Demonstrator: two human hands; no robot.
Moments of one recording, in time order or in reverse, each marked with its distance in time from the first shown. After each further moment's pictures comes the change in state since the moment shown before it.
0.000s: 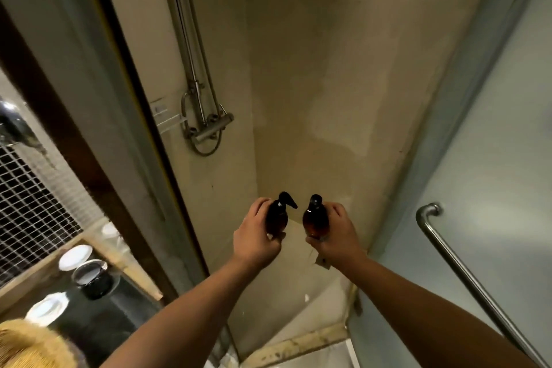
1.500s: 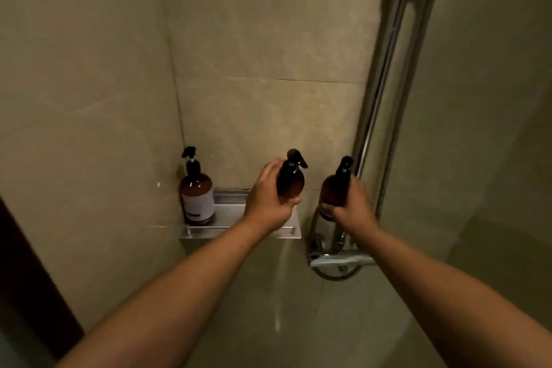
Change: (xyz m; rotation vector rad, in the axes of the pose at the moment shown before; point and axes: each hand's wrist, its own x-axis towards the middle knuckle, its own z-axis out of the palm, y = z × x) left_hand 0.449 -0.208 -0.162 0.158 0.773 -0.360; right_hand 0.634 -0.224 0.253 0.426 -0.444 -0.677
